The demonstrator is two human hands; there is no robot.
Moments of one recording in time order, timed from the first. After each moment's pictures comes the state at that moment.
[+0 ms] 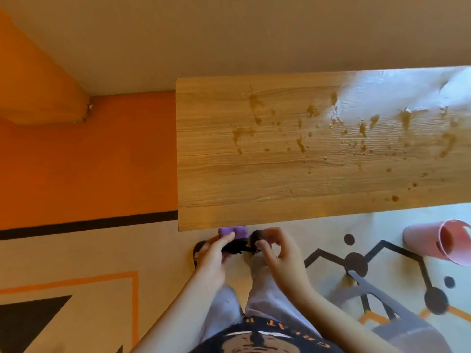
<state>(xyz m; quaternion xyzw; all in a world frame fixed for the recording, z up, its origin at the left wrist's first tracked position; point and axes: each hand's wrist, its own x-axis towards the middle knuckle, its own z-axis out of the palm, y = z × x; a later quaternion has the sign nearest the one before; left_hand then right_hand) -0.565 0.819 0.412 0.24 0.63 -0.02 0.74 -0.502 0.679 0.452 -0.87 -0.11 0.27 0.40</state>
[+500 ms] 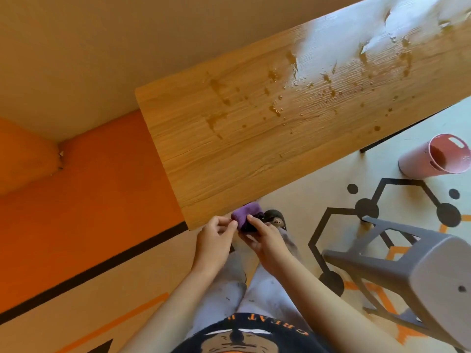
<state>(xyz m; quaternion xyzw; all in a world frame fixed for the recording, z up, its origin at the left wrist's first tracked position) -0.586 0.864 0.455 0.73 0.35 -0.16 0.57 -0.556 0.744 0.415 -0.43 0.36 0.34 0.76</state>
